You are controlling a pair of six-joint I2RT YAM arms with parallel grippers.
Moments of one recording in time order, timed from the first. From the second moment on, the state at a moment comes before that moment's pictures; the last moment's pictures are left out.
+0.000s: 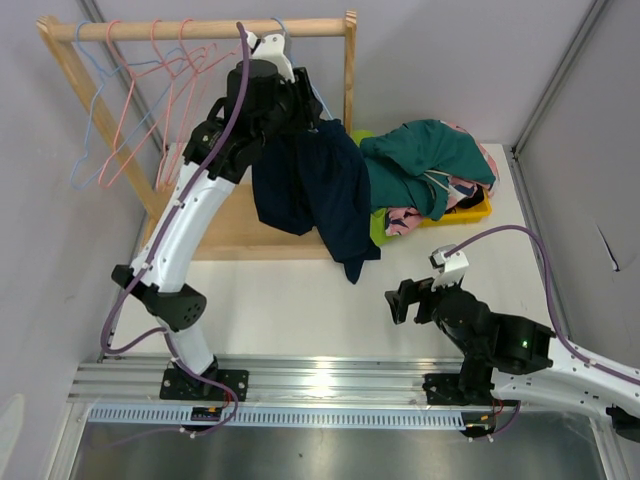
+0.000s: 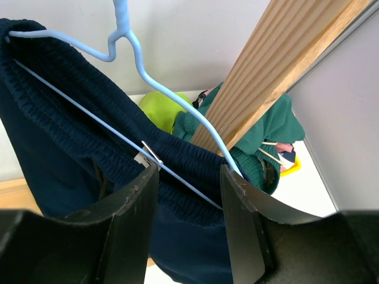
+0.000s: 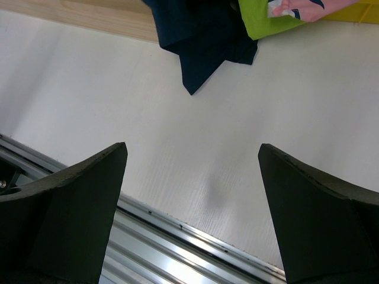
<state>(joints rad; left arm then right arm) -0.59 1.77 2.31 -0.78 -0.20 -0.37 1.22 0.54 0.68 -0.60 0.68 0.55</state>
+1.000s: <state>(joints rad) -0.65 1.68 2.27 -0.75 -0.29 -0.40 1.23 0.56 0.68 -0.60 0.69 0.54</state>
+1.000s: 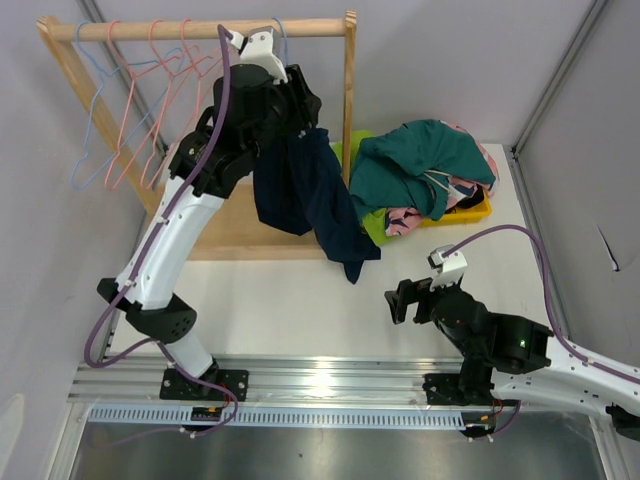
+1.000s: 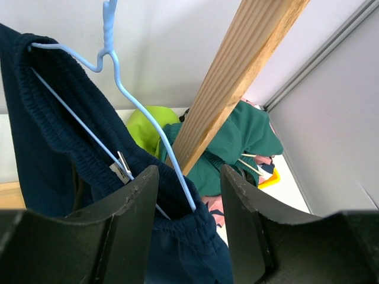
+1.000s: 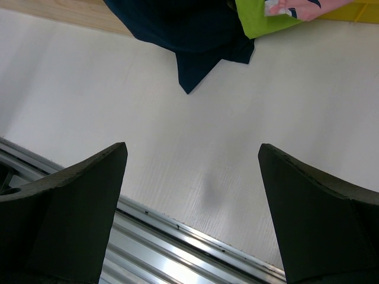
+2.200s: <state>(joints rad) -0.65 1.81 2.40 -0.84 -0.36 -0.39 1.25 0.74 0.84 -0.57 0.70 0.47</state>
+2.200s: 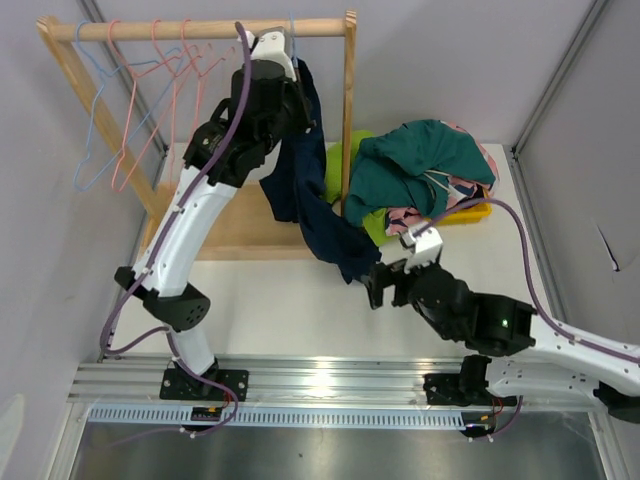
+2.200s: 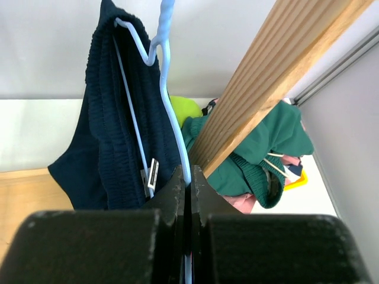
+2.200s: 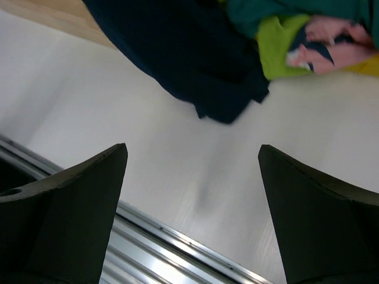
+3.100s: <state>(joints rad) -0.65 1.60 2.37 -0.93 -0.31 -0.40 1.33 1.55 1.46 -0.17 0.70 0.22</state>
